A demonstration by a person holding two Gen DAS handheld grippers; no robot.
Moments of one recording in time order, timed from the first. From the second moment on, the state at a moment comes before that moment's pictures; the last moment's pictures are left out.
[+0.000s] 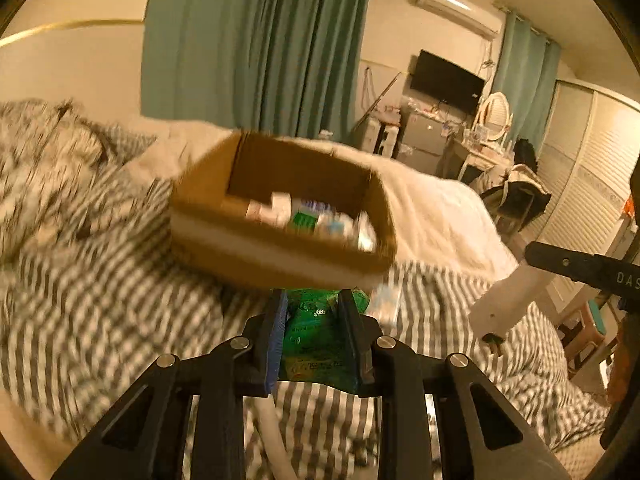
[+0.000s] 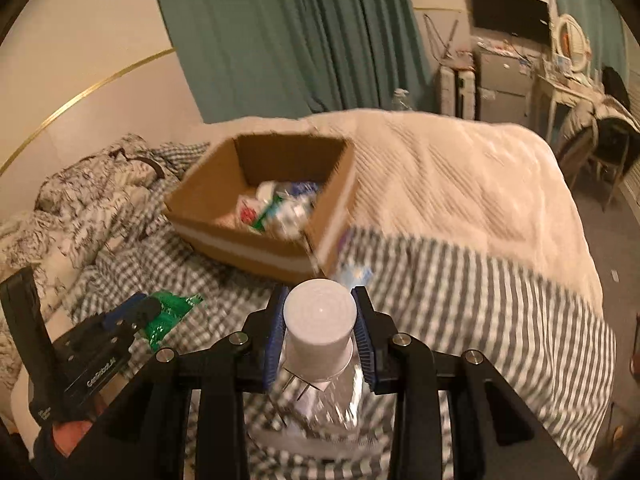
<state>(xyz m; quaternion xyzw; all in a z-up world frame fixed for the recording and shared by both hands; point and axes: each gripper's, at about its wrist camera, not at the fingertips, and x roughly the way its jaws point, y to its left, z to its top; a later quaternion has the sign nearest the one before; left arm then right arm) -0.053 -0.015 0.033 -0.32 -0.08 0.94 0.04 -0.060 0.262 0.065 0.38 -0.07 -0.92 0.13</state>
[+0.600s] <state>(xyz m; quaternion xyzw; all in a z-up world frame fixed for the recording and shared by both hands) -0.222 -0.027 0.034 -0.33 -0.06 0.94 0.02 -0.237 0.194 0.068 0.37 -0.09 -0.91 0.18</state>
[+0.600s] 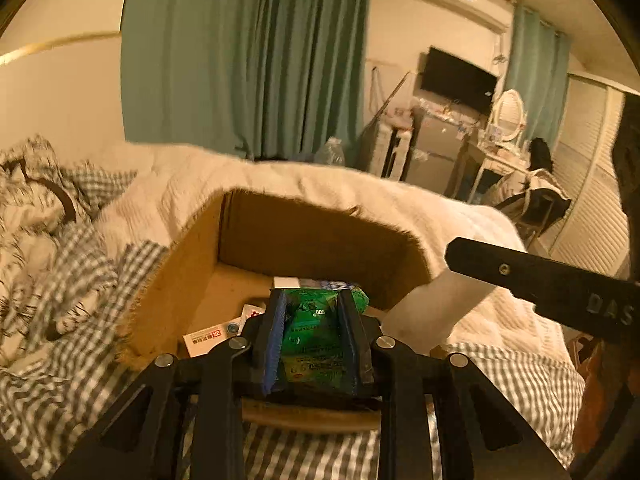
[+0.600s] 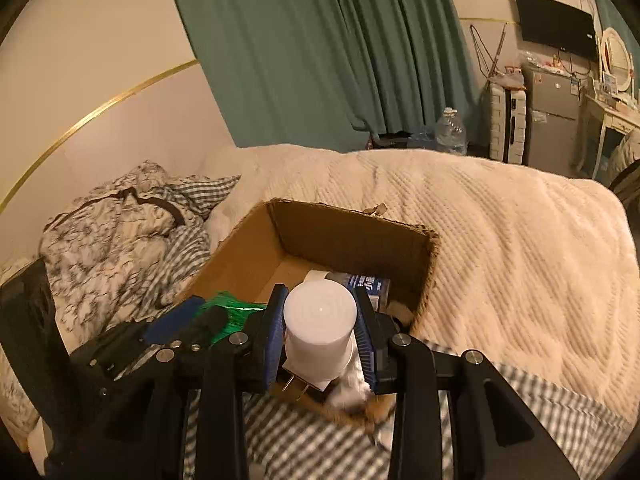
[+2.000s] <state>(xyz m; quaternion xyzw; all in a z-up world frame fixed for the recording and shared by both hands) 0.007 0.006 -0.095 -0.41 -0.05 0.91 -0.05 -0.009 0.267 -0.046 0.46 -0.02 -0.88 0.12</state>
